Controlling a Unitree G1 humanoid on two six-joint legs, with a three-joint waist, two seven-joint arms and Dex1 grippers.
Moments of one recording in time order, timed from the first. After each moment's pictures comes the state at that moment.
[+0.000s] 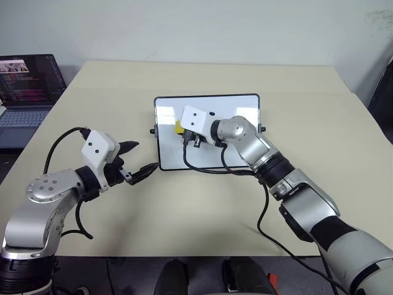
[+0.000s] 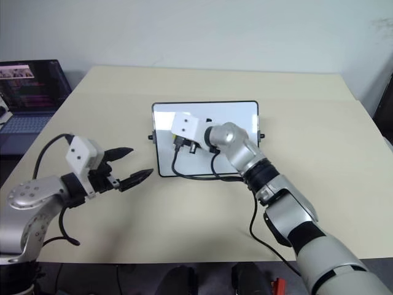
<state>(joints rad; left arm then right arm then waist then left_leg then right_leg) -0.12 0.79 0.26 -0.35 -0.46 0.54 -0.78 -1.13 -0.10 0.48 0.69 -0.22 0.13 0.54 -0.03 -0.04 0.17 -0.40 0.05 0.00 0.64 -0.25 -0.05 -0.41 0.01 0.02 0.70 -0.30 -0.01</state>
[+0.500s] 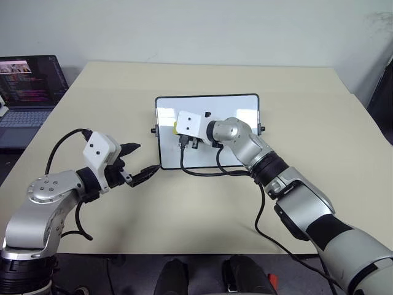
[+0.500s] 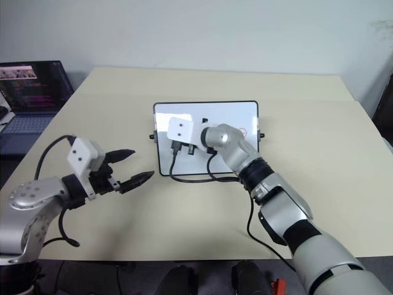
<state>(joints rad) -0.11 0.79 0.26 -0.35 -0.46 0.54 -0.80 -1.15 -0.08 0.50 0.75 -0.33 0.06 0.58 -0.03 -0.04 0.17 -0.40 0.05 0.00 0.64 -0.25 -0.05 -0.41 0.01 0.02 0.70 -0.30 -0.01</state>
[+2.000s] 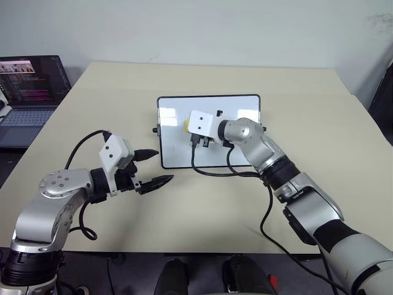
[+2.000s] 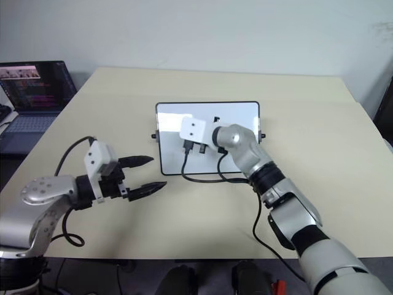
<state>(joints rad) -0.18 0.80 0.17 -0.32 -0.48 0.54 -0.98 -1.03 -0.16 0.45 0.55 -0.36 0.15 0.67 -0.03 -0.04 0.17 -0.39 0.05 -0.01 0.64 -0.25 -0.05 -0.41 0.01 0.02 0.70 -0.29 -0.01</state>
